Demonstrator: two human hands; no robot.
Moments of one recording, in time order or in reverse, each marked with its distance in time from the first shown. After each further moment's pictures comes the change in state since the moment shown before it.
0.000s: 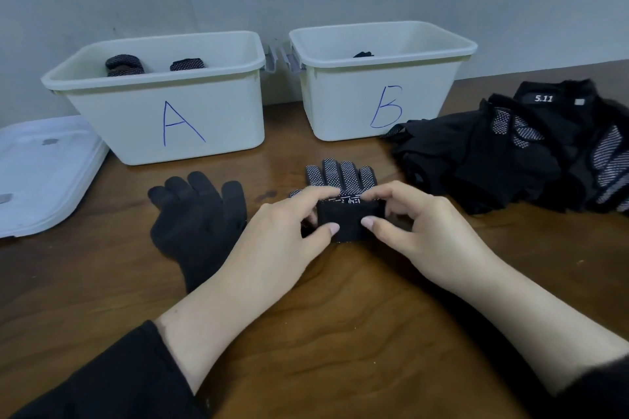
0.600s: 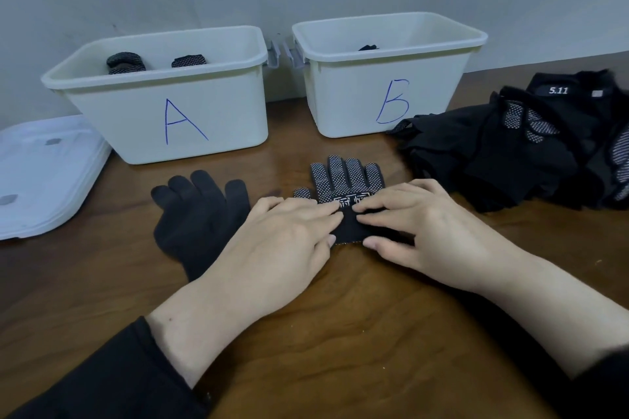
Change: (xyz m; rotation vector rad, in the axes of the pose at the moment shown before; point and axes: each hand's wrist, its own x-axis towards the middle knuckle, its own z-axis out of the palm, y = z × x) left_hand -0.001 -0.014 0.000 0.475 -0.136 0.202; right_hand 0.010 0.011 -0.003 -0.386 -0.185 -0.287
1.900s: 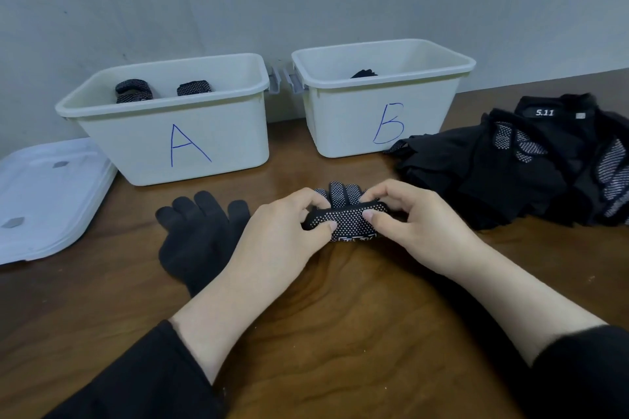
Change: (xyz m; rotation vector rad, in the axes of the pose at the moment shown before) left_hand 0.026 0.000 -0.013 -0.540 0.098 -0.383; right_hand 0.022 0.002 -0.001 0.593 0.120 0.333
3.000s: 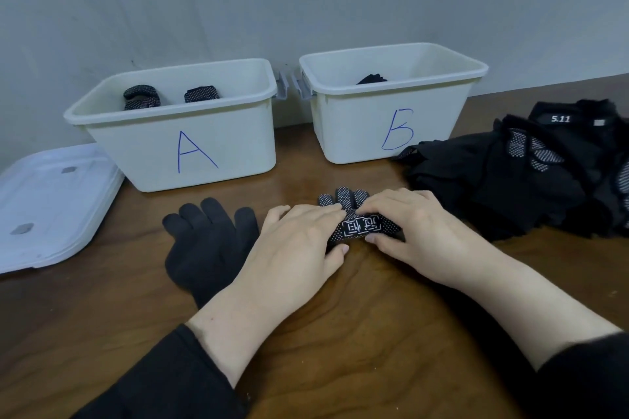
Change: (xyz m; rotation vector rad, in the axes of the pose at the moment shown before) left_hand 0.007 -0.013 0.011 0.509 -0.047 0.284; right_hand 0.016 0.011 0.001 -0.549 -0.043 -0.273
